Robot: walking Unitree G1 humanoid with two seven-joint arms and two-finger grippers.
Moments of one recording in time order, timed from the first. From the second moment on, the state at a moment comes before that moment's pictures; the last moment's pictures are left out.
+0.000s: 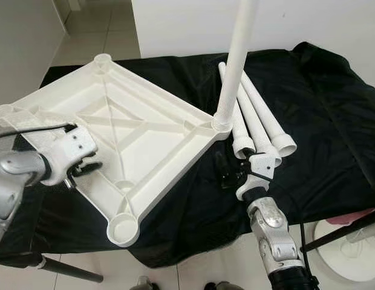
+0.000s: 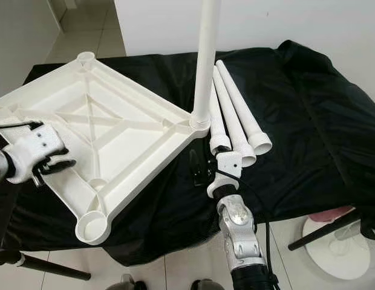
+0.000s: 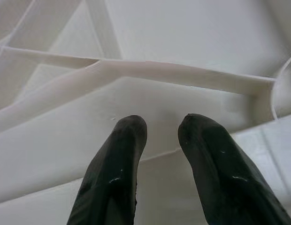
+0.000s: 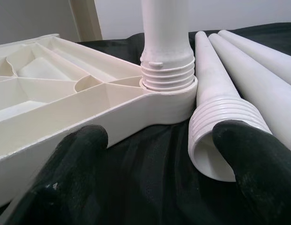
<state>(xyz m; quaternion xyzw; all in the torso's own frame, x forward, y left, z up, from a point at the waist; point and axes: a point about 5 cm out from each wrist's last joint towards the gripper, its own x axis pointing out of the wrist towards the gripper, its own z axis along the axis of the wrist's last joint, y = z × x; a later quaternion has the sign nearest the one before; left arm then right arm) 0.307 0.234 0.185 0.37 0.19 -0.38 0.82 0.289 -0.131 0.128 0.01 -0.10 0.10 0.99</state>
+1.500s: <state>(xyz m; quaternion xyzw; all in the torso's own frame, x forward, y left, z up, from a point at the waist) 0.304 0.200 0.175 0.29 0.13 -0.47 0.82 0.330 -0.064 0.131 0.11 -0.01 0.20 0.97</state>
